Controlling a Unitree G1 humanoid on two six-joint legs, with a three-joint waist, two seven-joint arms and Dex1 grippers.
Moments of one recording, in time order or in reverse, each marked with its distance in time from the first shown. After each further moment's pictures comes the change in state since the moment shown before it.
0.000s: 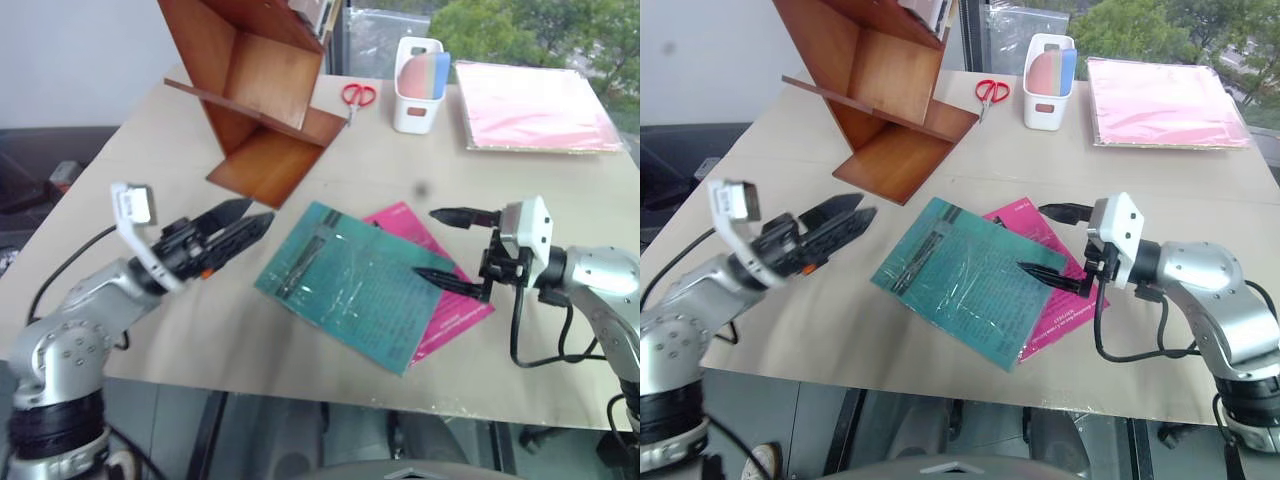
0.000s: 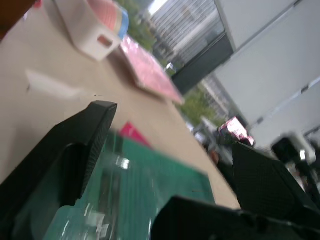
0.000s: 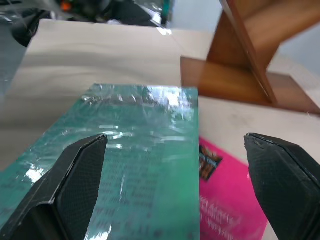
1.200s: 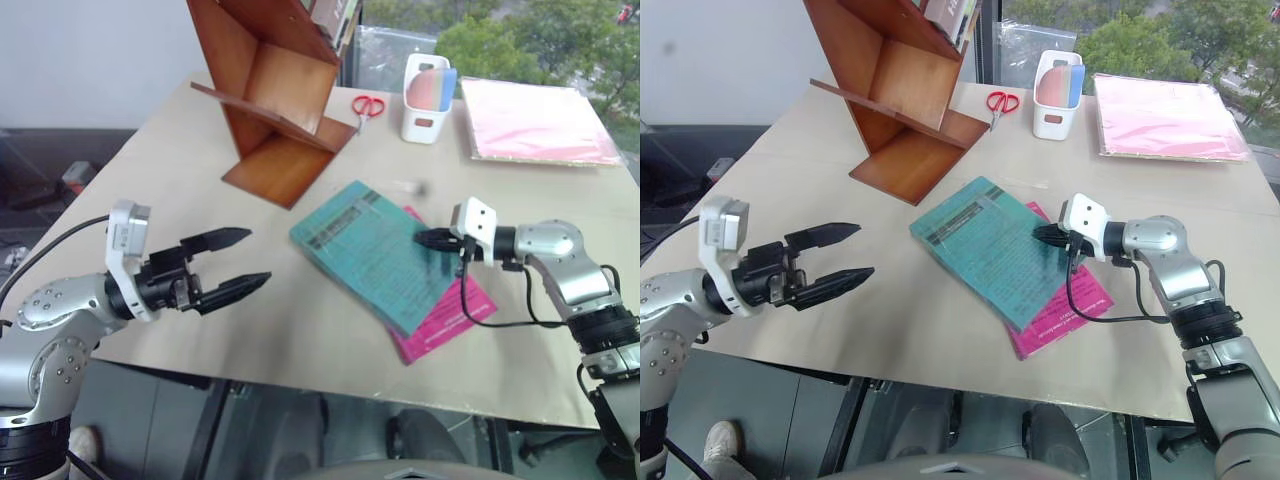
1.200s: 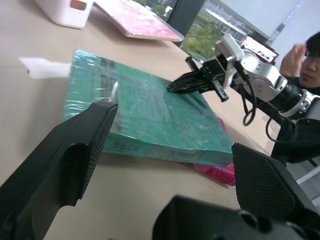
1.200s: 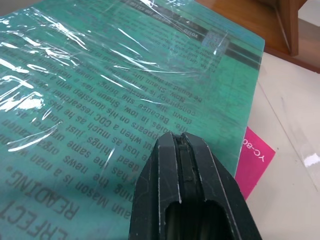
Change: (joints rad) left arm 0.091 0.079 -0.052 -0.051 0.280 -0.225 -0.330; right arm -0.253 0.075 0.197 0.663 -0.329 -0.359 0.097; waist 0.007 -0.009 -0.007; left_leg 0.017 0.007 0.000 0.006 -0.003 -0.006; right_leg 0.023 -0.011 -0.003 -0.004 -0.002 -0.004
